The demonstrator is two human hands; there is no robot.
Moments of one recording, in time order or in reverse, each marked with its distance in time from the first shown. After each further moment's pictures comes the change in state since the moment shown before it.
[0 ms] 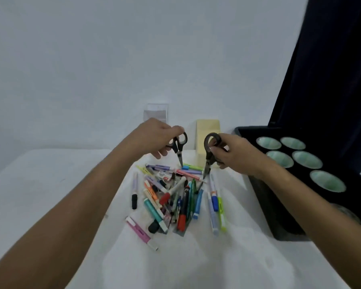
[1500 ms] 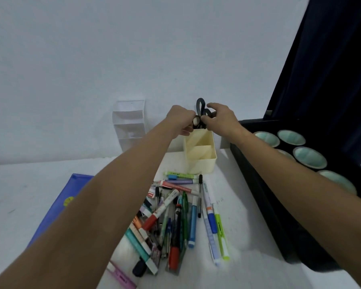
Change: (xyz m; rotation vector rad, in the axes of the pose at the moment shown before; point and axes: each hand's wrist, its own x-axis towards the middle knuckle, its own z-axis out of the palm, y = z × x) left_hand 0.210 0.014 0.096 -0.306 -0.052 -0.177; right_hand 0.172 0.074 0.002 0.146 0.253 0.258
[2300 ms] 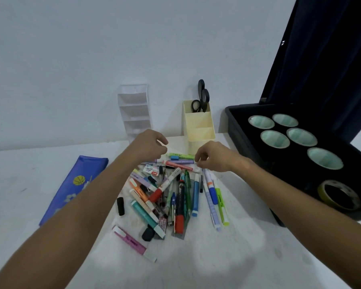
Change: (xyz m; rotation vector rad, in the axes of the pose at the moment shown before) left_hand -0.093 -0.110 -0.068 0.502 -0.070 0.185; right_hand -0.123 0.025 0.036 -0.502 -0.433 -0.105
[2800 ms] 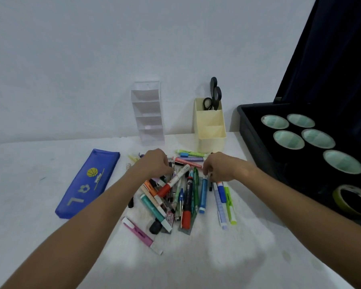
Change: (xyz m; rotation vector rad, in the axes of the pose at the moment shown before) left_hand -0.013 -0.036 0.031 0.283 -0.132 -0.118; right_hand 0.005 0.002 0.028 -0.288 -0.216 -0.015
